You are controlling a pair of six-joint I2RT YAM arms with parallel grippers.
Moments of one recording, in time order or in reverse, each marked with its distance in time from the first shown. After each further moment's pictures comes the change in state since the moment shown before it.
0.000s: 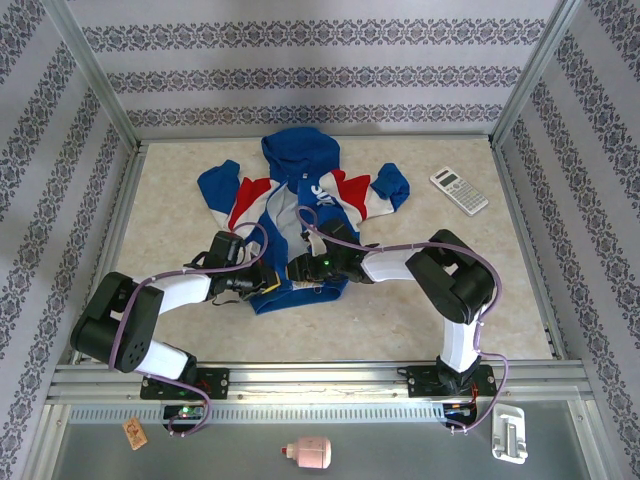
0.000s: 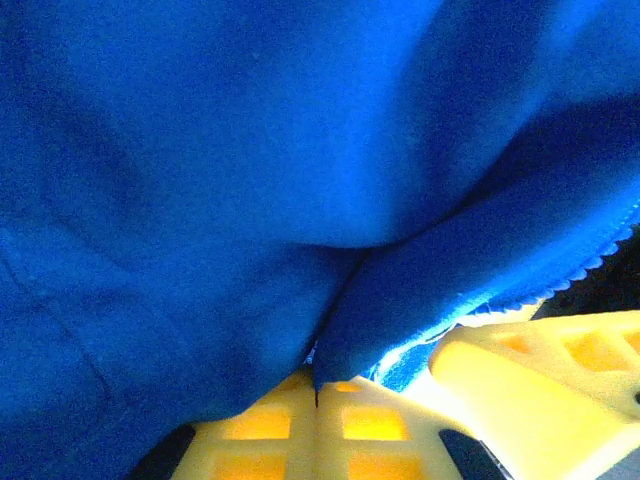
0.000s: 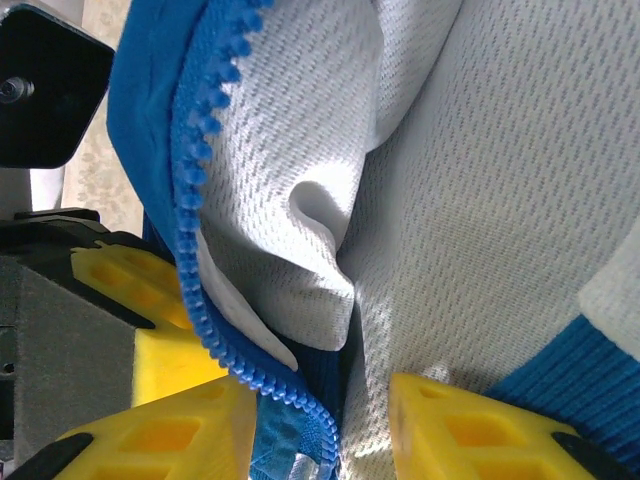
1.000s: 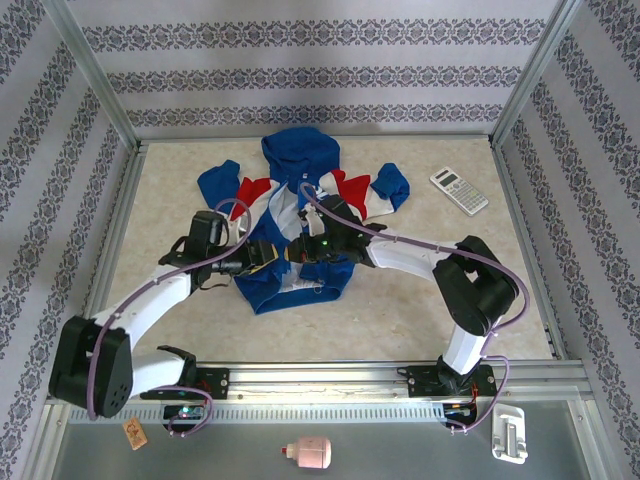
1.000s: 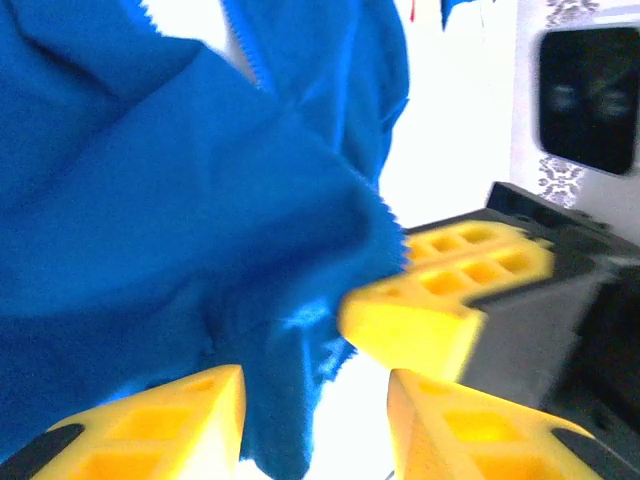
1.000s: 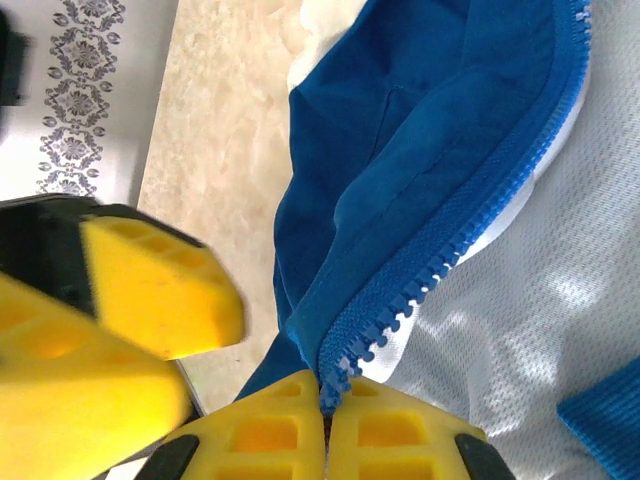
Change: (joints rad) left arm 0.065 -0.266 0.156 -0.260 0.029 0.121; right arm -0.017 -0.128 0.178 -0.295 -0.010 0.005
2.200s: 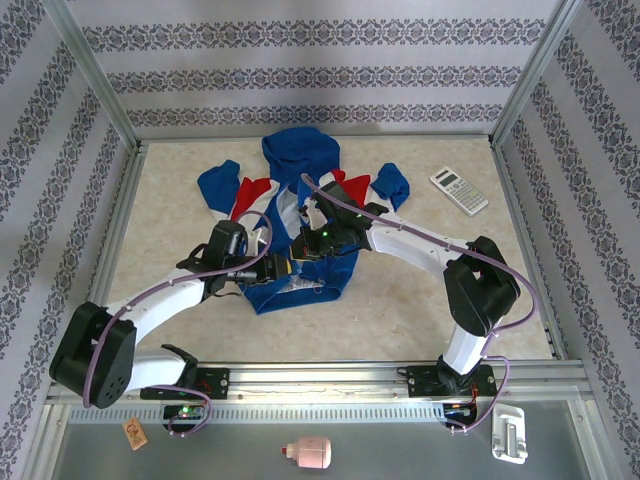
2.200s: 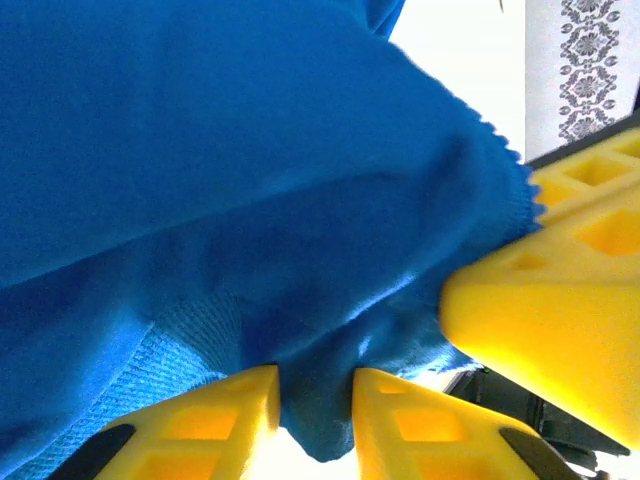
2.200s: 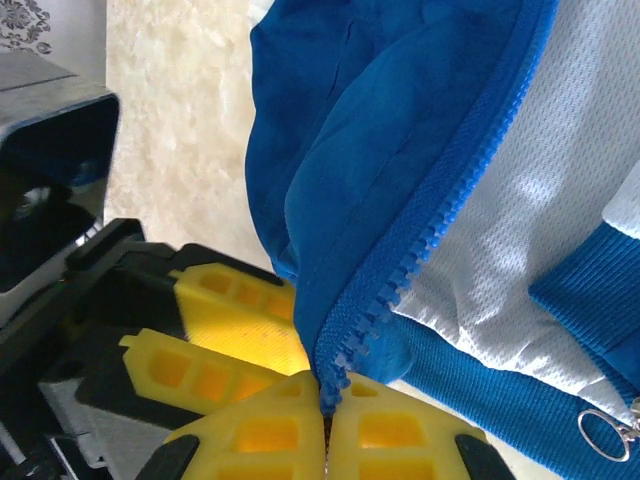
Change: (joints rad) left arm -0.153 0.076 -0.068 0.147 -0.031 -0.022; right arm -0.006 -0.006 0.202 -0.413 -0.002 -0.030
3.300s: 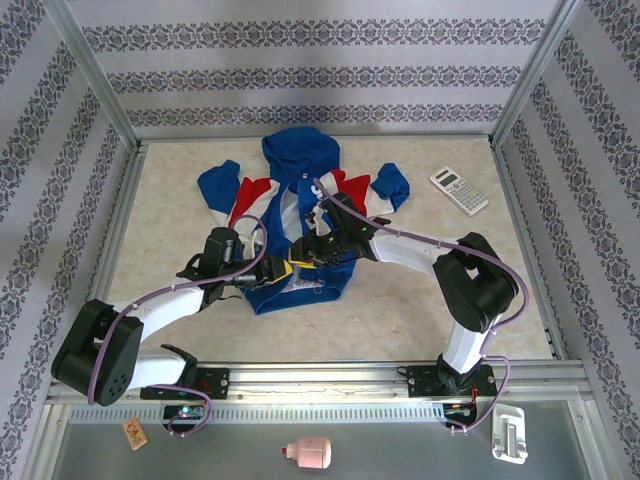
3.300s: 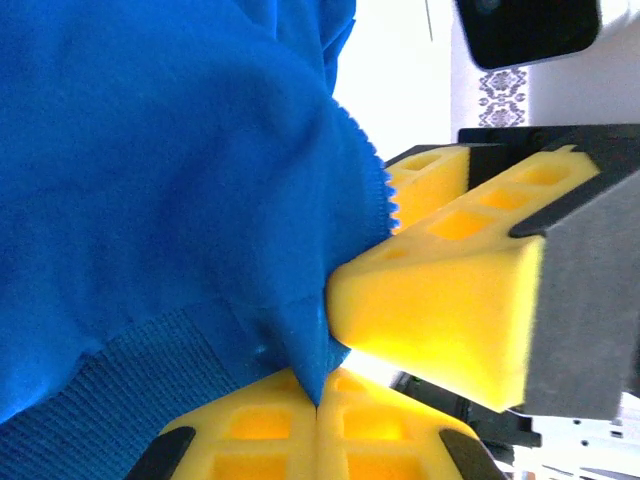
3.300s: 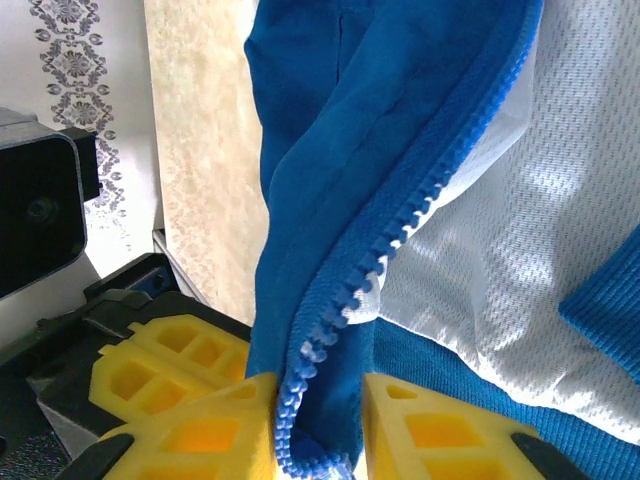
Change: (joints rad) left arm 0.036 0.008 -0.125 0.294 0.104 -0.173; right arm -0.040 0.021 -0.199 0.340 -0.131 0.191
